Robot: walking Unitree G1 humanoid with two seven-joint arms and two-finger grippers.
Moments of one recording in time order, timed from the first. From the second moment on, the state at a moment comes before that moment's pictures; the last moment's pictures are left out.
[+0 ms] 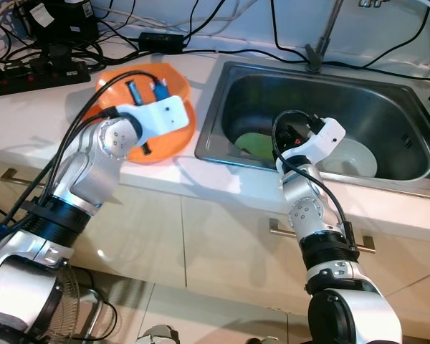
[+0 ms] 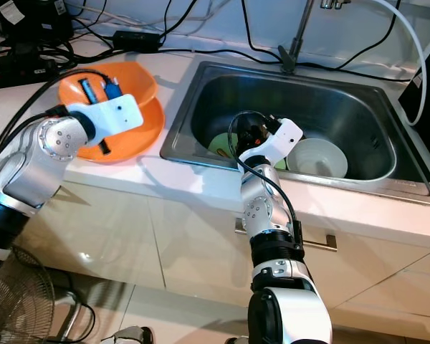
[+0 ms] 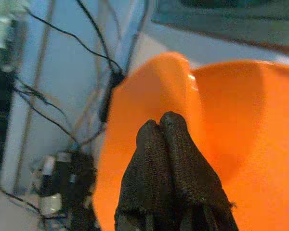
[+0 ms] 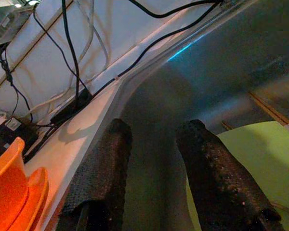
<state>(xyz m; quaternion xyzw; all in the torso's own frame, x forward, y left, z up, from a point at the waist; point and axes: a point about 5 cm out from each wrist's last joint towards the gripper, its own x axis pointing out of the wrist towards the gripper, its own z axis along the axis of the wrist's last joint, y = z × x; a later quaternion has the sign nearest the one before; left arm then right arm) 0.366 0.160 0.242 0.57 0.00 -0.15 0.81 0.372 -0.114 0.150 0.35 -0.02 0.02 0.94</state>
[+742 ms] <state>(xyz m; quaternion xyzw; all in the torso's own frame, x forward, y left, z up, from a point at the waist) 0.336 0.132 0.276 0.33 -0.20 -0.22 0.90 0.372 -0.113 0.150 0.35 -0.02 0.03 0.94</state>
